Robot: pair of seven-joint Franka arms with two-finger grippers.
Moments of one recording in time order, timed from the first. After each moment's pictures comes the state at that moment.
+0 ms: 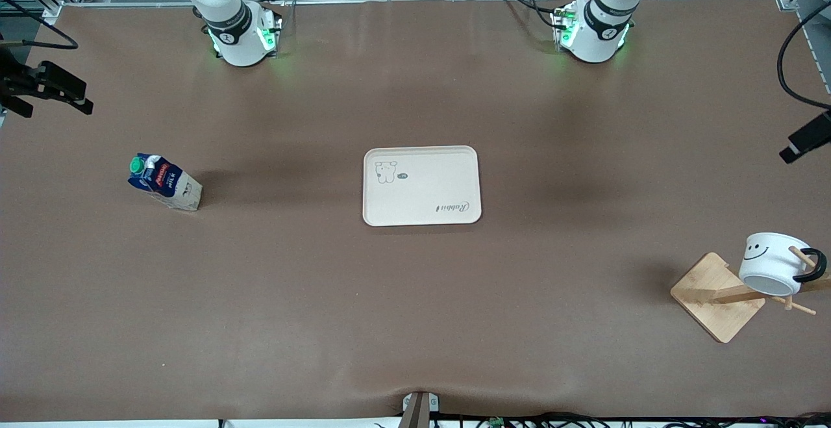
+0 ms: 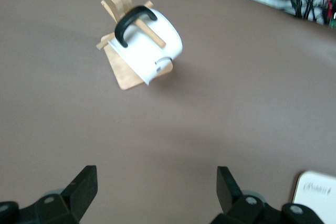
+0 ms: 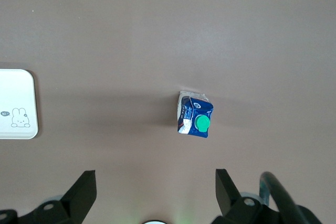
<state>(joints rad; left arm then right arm) 0.34 -0.06 -0.14 -1.77 -0.10 1.92 -0.08 -0.03 -0.07 -0.01 -1.57 0.00 1.46 -0.09</state>
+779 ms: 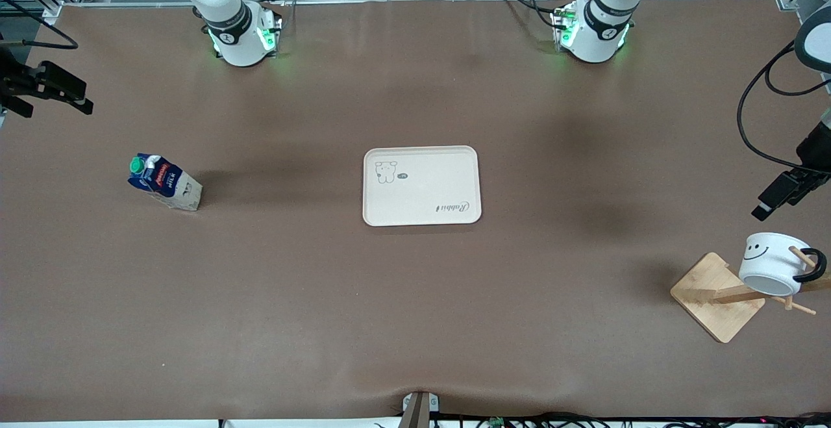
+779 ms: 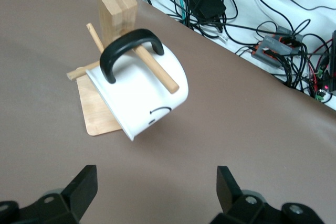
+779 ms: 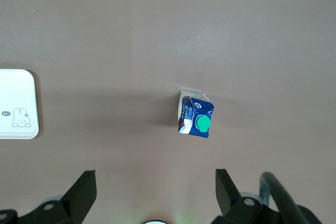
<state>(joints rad) 0.34 -0.01 -0.14 -2.07 -0.26 2.48 -0.08 -0.03 -0.07 -0.02 -1.57 0.00 1.46 -0.09</state>
